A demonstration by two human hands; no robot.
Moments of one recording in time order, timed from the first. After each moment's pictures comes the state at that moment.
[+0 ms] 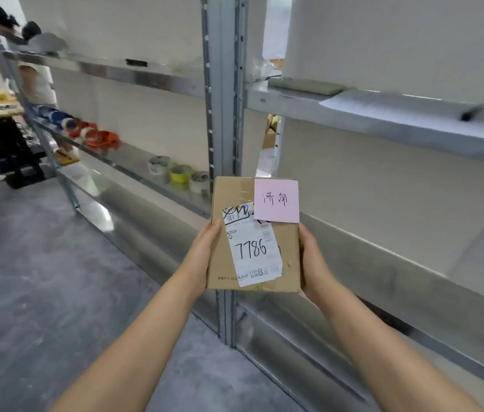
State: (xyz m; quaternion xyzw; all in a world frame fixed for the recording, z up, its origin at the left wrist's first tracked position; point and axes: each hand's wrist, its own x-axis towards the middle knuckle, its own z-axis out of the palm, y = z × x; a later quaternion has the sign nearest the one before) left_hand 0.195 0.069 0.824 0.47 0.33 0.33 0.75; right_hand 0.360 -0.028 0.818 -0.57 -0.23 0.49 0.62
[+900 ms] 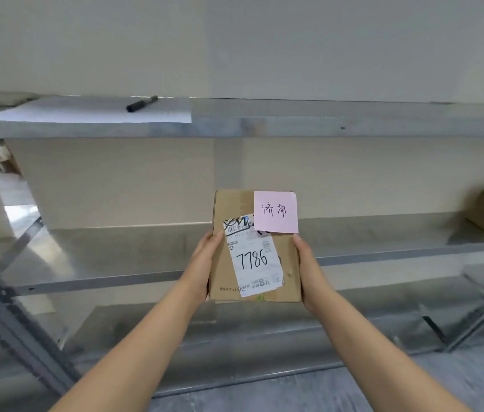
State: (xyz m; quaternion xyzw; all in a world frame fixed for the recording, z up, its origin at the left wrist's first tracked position) left_hand 0.387 -0.208 0.835 0.58 0.16 0.01 0.80; right_hand 0.435 -0.390 0.817 -0.63 0.02 0.17 0.75
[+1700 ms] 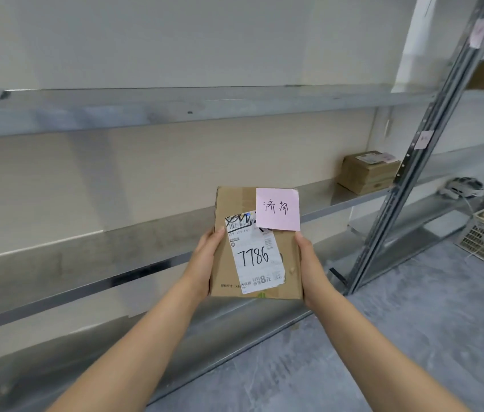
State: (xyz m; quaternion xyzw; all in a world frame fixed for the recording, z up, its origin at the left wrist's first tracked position) left_hand 0.418 -0.427 0.829 0.60 0.04 -0.12 0.79; right_hand 0.403 -0.610 0.810 -0.61 0.14 0.01 0.78
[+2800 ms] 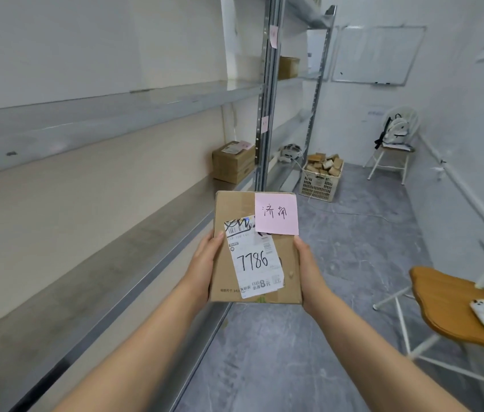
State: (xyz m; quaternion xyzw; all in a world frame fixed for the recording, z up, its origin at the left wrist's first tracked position) left_hand 0.484 -0.536 0.827 0.54 -0.17 -0.38 0.73; right_hand 0.356 -0.671 0.816 -0.55 0.32 -0.23 0.73
